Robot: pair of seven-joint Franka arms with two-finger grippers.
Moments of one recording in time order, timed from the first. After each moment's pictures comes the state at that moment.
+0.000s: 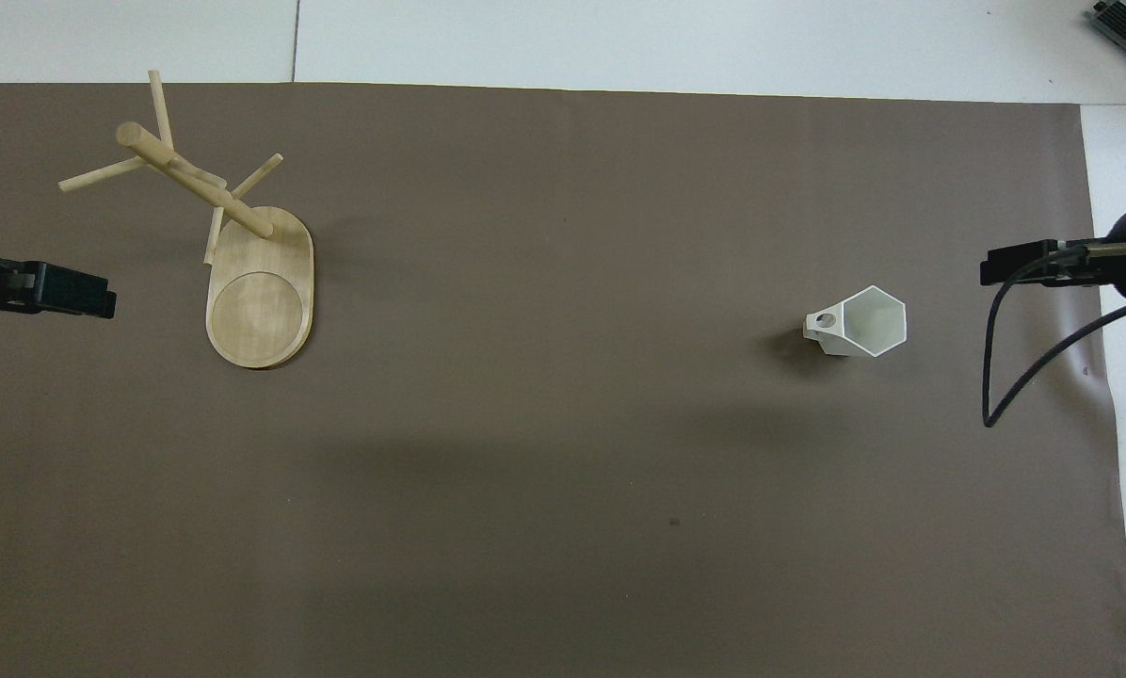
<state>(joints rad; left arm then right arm) -0.04 -0.06 -0.03 -1.62 -0.02 1.62 0.06 -0.09 -0.02 0.05 -1.75 0.01 1.87 -0.03</state>
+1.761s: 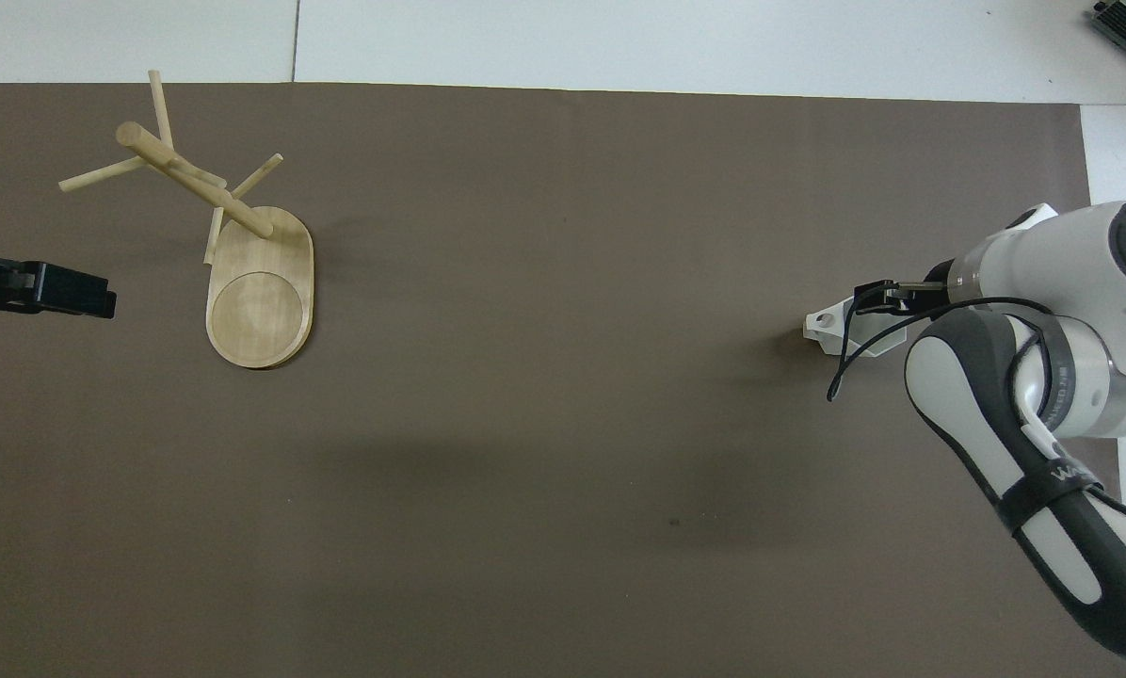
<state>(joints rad) -0.04 -0.06 -0.03 -1.62 -0.02 1.62 0.06 -0.08 0.17 0.05 -2.02 0.01 2.25 0.06</state>
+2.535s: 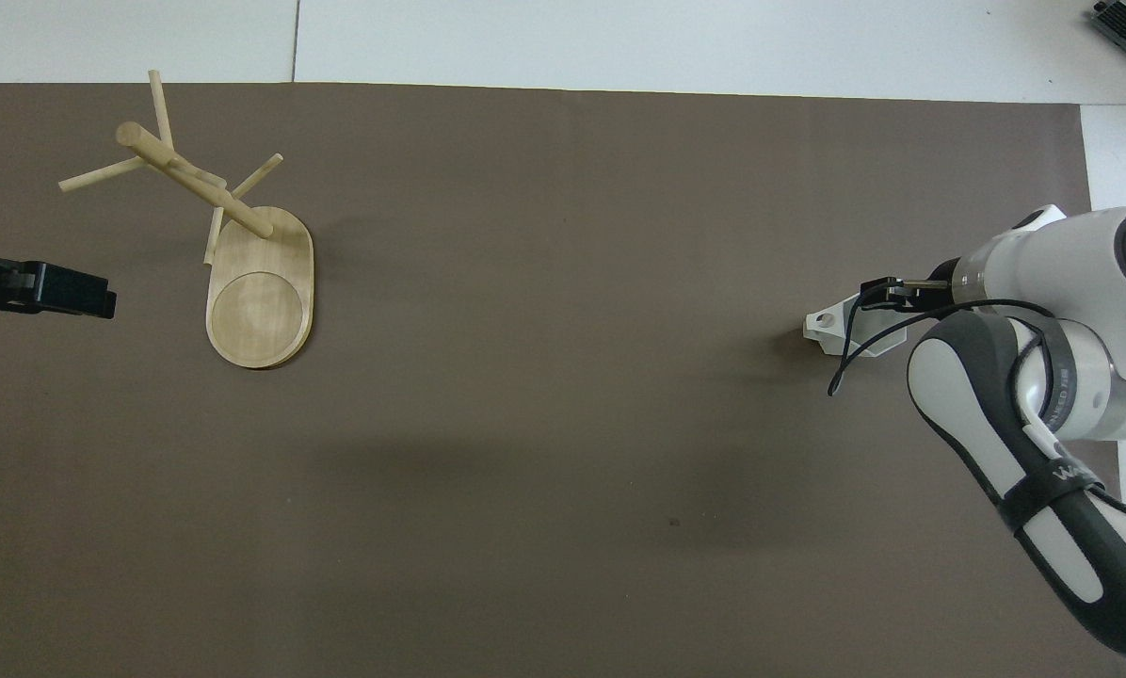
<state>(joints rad) -0.04 -0.06 -0.03 -1.62 -0.02 1.62 0.06 -0.08 0.17 0.04 -2.02 0.01 2.29 0.07</state>
